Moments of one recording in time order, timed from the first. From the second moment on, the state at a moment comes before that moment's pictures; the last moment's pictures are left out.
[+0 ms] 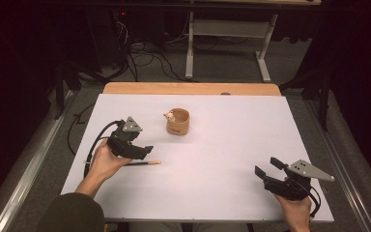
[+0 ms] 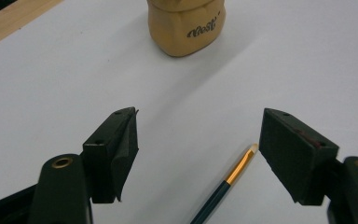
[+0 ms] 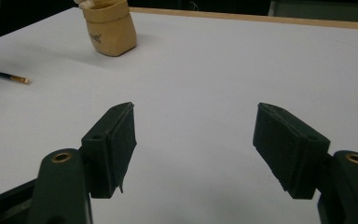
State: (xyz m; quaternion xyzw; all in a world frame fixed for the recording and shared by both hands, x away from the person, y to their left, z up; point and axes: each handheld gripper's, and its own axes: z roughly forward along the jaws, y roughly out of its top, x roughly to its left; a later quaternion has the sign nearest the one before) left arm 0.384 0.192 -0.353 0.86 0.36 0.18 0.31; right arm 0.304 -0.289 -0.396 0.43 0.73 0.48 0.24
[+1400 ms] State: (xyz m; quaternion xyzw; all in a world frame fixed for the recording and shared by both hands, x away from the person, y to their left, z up) left arm 0.392 0.176 -0.375 0.92 0.31 0.10 0.21; right arm 0.305 -0.289 -0.397 0.43 0.73 0.48 0.23
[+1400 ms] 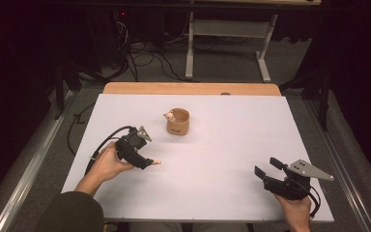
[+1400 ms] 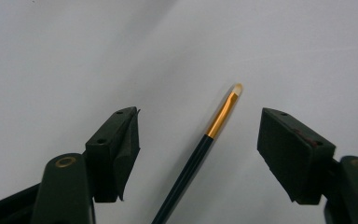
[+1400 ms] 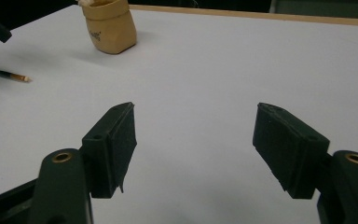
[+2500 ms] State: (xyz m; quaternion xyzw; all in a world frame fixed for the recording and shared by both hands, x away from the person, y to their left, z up) left arm 0.403 0.169 -0.401 0.93 0.33 0.07 0.13; right arm 0.305 -0.288 -0.397 0.43 0.73 0.49 0.23
